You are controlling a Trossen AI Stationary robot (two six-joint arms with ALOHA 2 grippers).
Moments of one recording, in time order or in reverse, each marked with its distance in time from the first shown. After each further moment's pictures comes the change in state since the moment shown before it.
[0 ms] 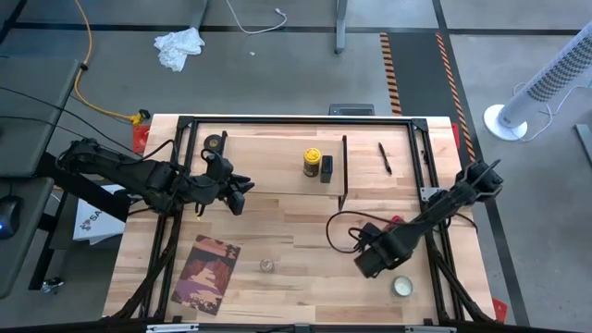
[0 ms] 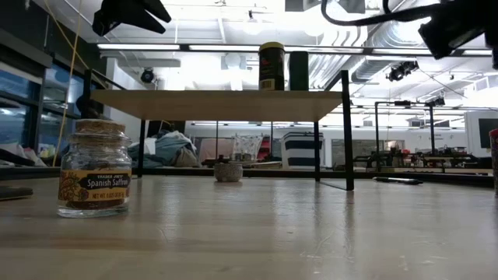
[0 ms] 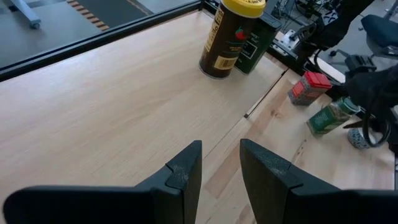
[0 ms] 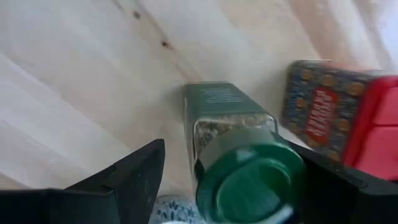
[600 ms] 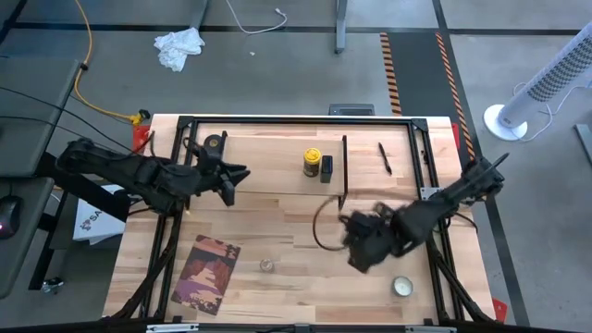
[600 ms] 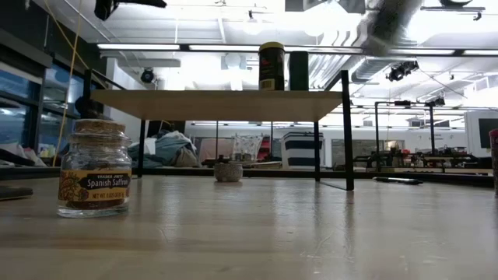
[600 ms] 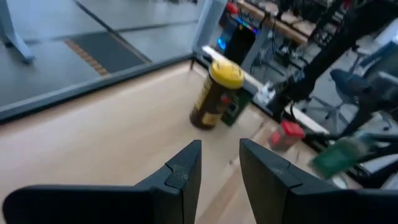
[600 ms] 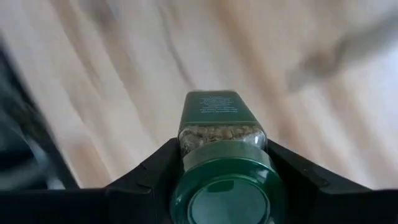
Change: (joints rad) left arm 0.000 -0.100 0.000 0.118 -0.089 0.084; right arm -0.069 -0.033 0.443 -0.120 0.294 -0.319
